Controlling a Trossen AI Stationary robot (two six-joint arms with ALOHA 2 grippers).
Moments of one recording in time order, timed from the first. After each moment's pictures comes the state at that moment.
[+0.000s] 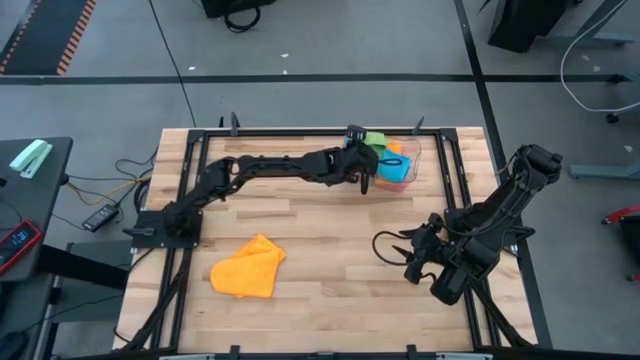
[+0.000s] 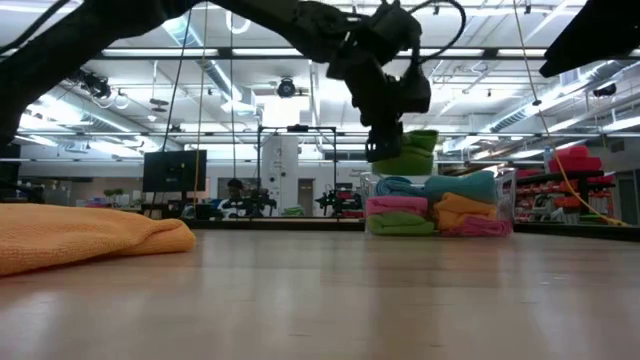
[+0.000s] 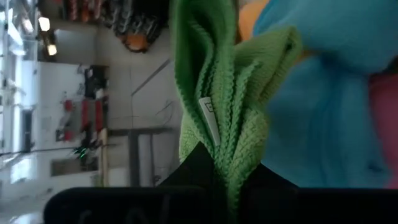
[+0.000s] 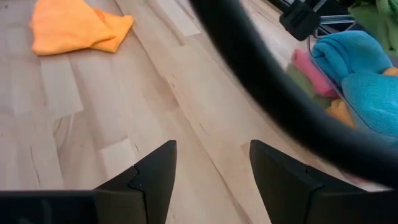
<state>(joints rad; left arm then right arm) 0.18 2.31 1.99 -0.30 -0.74 0.88 0.86 1.30 0.92 -1.00 0.94 1.27</state>
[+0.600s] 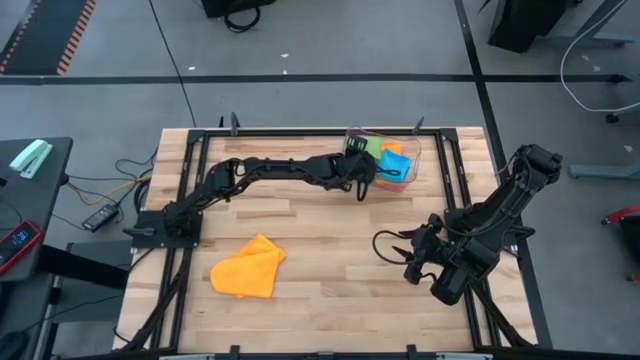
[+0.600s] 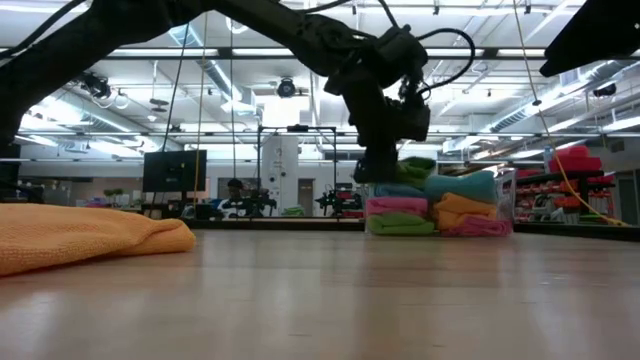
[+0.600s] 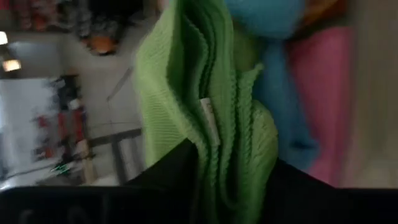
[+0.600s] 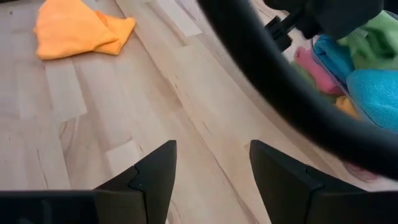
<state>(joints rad) 0.18 2.36 1.99 -0.41 -0.70 0.91 0.87 1.30 0.92 -0.98 0.94 1.28</state>
